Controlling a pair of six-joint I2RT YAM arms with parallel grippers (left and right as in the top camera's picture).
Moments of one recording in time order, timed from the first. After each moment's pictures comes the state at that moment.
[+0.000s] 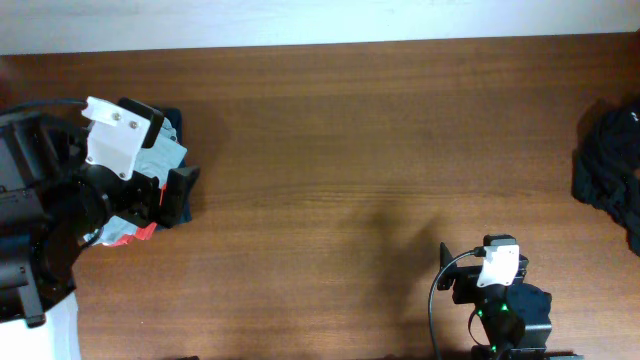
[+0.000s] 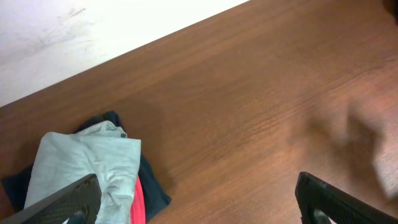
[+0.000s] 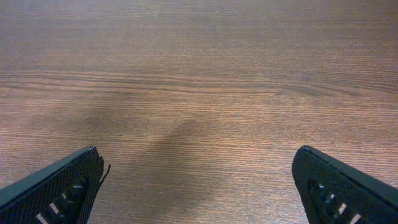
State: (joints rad) left arm 0.16 1.21 1.74 -1.30 0.45 0.47; right arm -0.01 0.01 0.16 -0.56 -0.07 0.01
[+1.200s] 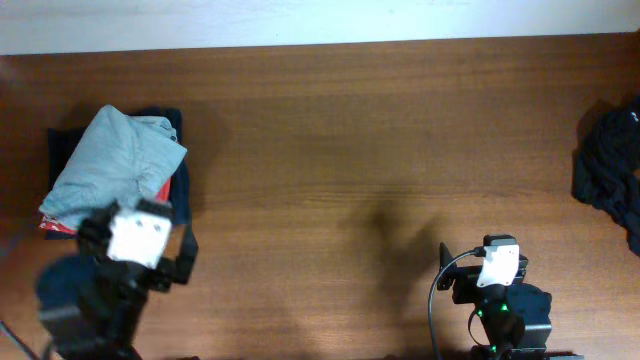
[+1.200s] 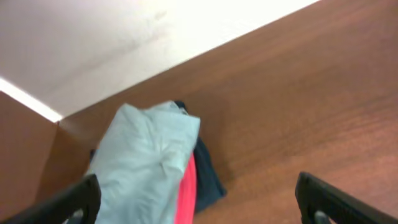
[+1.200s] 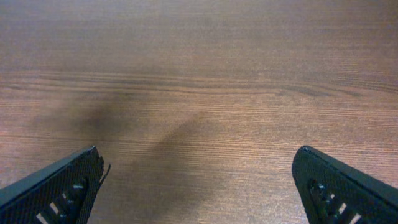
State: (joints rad) left arm 0.16 0.57 0.90 -0.78 0.18 0.47; right arm -0.01 0.01 0.16 -0.56 -0.07 0.01
